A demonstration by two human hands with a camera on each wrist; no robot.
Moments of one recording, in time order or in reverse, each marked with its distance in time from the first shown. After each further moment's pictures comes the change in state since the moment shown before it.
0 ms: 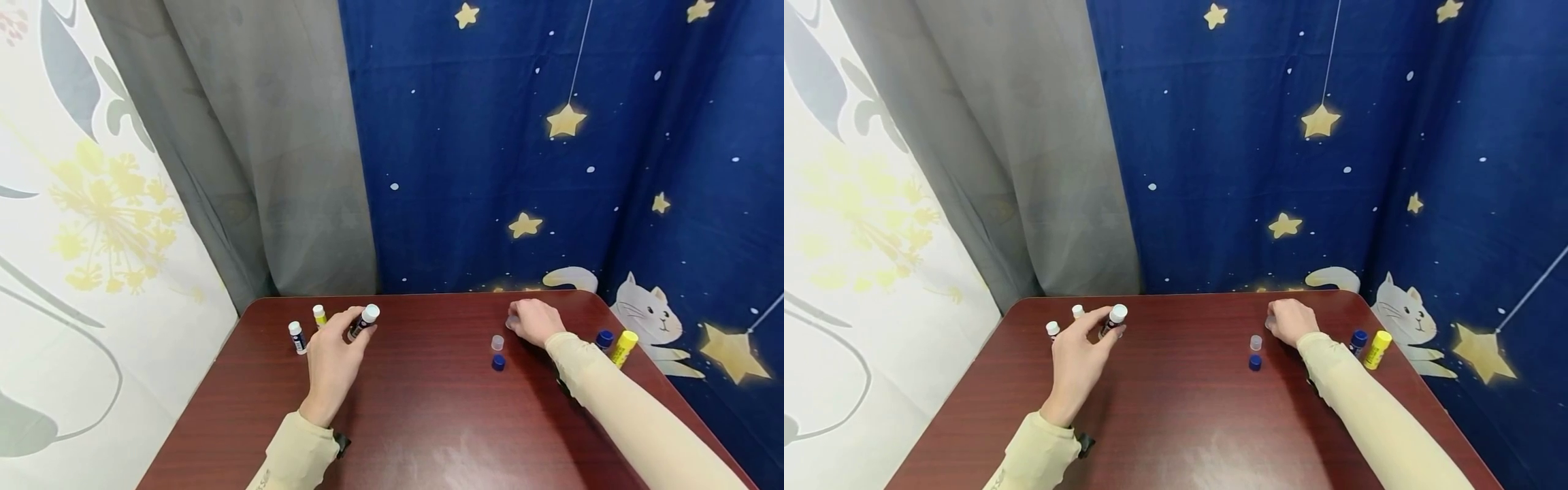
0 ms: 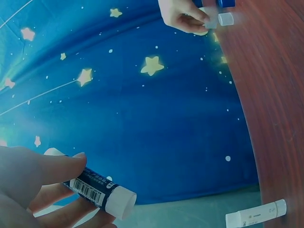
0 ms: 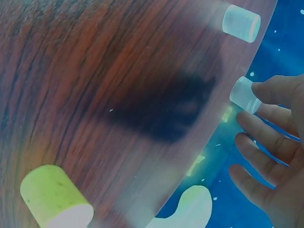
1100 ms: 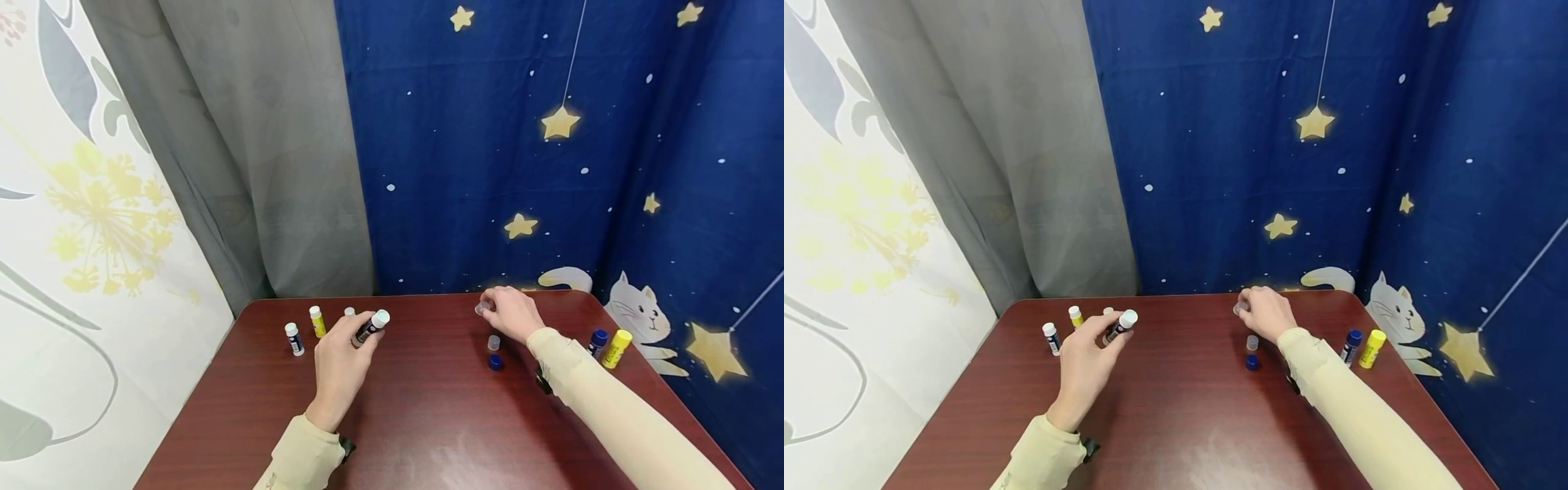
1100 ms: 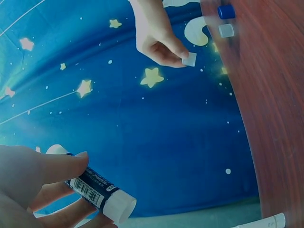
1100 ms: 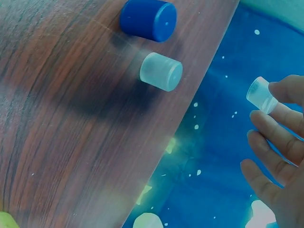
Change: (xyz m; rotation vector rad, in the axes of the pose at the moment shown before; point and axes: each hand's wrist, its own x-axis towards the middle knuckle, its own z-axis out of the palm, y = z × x) left_hand -0.009 0.015 0.007 -0.019 -0.022 0.025; right_hand 0.004 -0.055 -0.022 0.078 0.158 -0.073
